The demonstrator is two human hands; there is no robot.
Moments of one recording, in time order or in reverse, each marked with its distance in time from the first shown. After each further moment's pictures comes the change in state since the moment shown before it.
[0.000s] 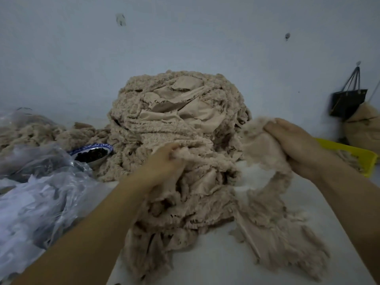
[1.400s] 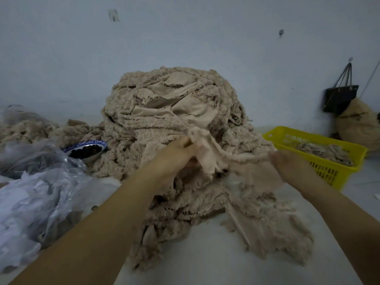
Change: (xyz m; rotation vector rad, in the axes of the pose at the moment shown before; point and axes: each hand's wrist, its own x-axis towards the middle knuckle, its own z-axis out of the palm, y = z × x) left_hand 0.002 0.036 0.040 -0.527 -0.099 0.025; right_hand -0.024 0.063 -0.030 -0.699 0.216 0.127
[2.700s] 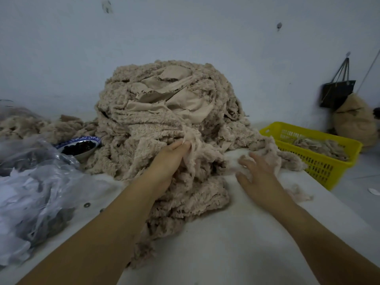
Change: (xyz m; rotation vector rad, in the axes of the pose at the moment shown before) left_hand 0.000 -0.025 0.006 -0.128 0.100 -0.114; right_hand -0.034 -0.001 0.053 -0.199 -0.119 -0.226
